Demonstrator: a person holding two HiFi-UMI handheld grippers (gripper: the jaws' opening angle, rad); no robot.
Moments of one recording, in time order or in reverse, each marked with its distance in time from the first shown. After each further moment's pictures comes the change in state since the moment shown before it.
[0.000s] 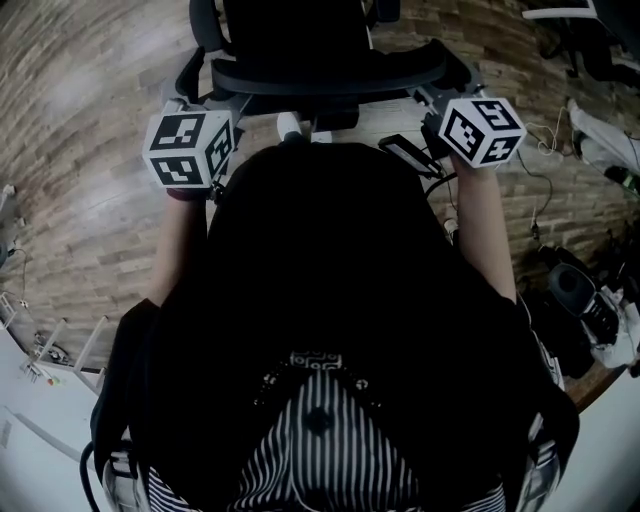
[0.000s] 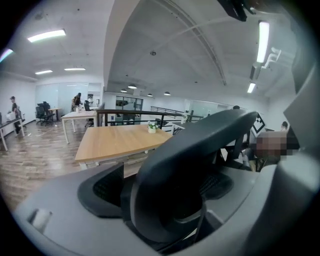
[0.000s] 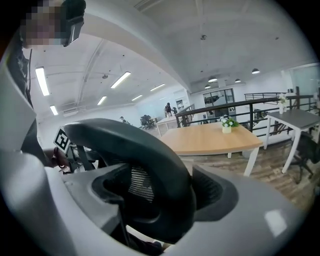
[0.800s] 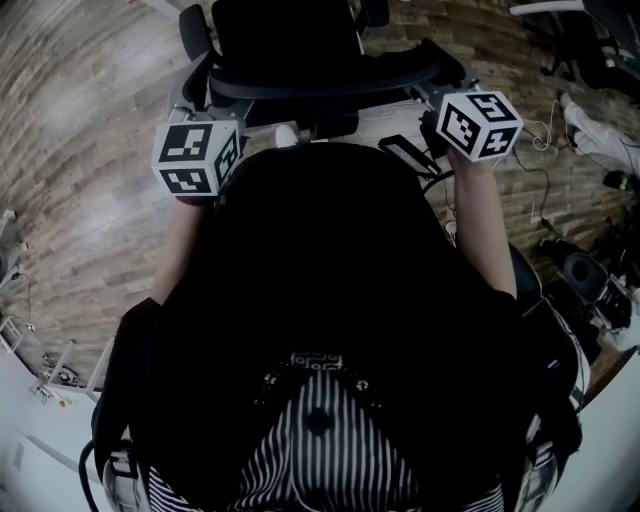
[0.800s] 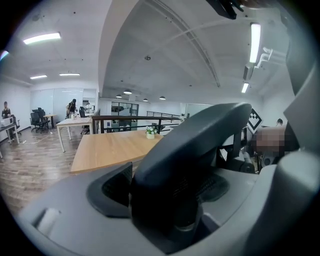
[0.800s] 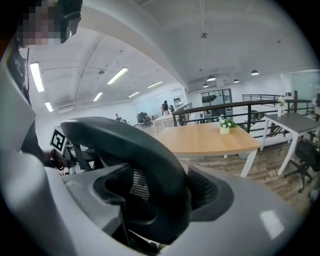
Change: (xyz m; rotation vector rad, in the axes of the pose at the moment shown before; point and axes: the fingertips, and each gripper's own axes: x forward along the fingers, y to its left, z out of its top) left arm 0.022 0.007 0.028 0.058 -0.067 -0.042; right arm 0.017 -0.013 0.024 -0.013 0.023 -0.042
